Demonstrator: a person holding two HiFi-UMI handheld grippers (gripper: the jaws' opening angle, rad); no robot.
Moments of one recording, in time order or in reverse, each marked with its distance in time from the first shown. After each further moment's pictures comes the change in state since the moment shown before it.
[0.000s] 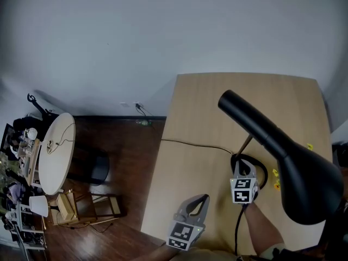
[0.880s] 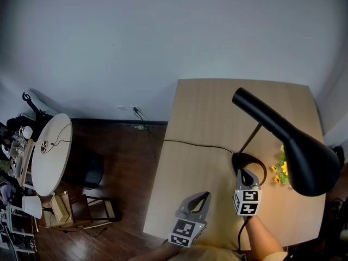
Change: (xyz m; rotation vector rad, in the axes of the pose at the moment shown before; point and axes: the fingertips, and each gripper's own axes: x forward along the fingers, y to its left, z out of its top) left arm -0.026 0.008 0.006 -0.018 -0.085 -0.044; right arm -0.082 0.021 0.019 0.123 -0.097 0.010
